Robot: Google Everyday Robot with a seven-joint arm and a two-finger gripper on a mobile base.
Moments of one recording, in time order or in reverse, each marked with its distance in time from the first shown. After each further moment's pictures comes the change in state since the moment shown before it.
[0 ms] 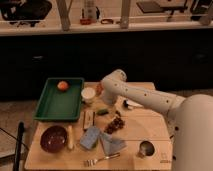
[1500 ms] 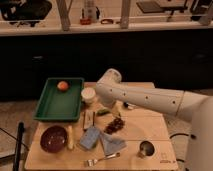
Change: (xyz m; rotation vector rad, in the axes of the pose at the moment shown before) arm -0.023 0.024 -0.061 0.006 0.166 -0.289
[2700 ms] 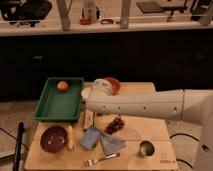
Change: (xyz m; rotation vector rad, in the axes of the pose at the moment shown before) arm -0.035 0.016 -0.033 -0.036 0.228 -0.274
